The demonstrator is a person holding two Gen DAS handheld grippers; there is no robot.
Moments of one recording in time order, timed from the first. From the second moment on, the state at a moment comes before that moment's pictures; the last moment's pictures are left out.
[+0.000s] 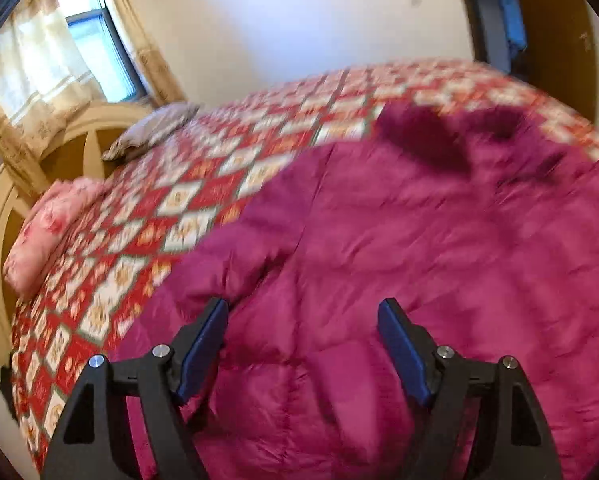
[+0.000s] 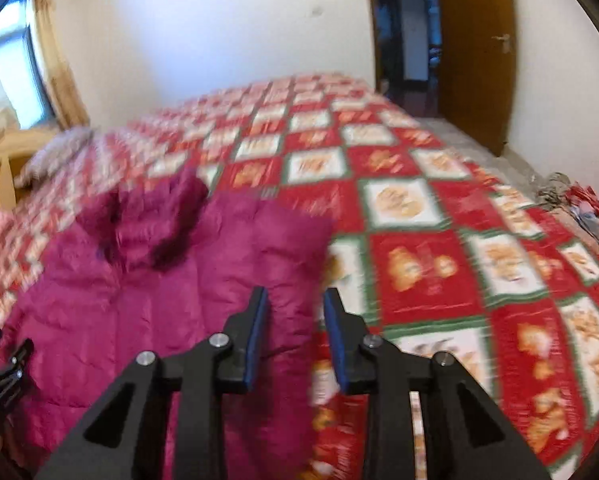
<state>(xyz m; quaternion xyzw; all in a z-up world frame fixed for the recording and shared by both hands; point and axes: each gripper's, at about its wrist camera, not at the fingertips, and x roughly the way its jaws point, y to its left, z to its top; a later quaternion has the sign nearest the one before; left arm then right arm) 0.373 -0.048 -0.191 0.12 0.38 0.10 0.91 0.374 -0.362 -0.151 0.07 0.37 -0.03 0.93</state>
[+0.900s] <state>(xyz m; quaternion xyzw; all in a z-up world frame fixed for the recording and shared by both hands) 0.347 -0.051 -0.200 0.04 0.40 0.00 0.92 0.331 -0.295 -0.180 -0.02 0.38 0.03 0.92</state>
